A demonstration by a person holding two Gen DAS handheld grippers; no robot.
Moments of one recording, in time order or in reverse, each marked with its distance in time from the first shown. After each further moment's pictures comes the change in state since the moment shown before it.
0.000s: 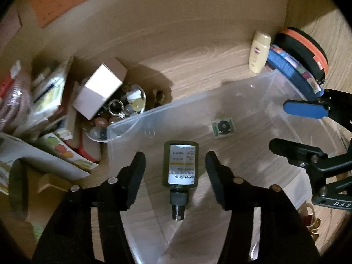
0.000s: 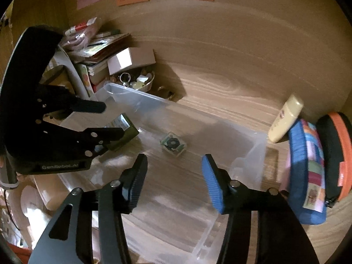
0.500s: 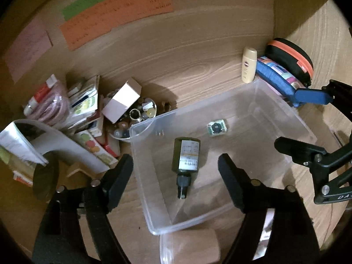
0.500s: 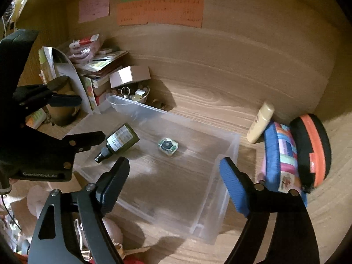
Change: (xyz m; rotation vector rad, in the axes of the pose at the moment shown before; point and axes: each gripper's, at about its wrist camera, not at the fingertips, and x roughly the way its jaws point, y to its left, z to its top) left arm -0.060 -0.010 -0.022 0.021 -0.101 0.070; right arm -0.051 0.016 -0.006 0.018 -0.062 -0.088
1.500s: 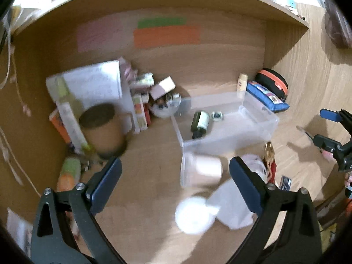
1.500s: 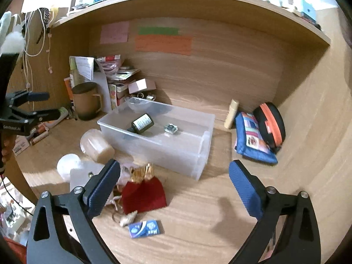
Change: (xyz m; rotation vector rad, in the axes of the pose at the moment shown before) left arm -0.127 0.048 -0.134 -0.175 -0.184 -0.033; right arm -0.132 0.032 -0.097 0.036 -0.174 -0.084
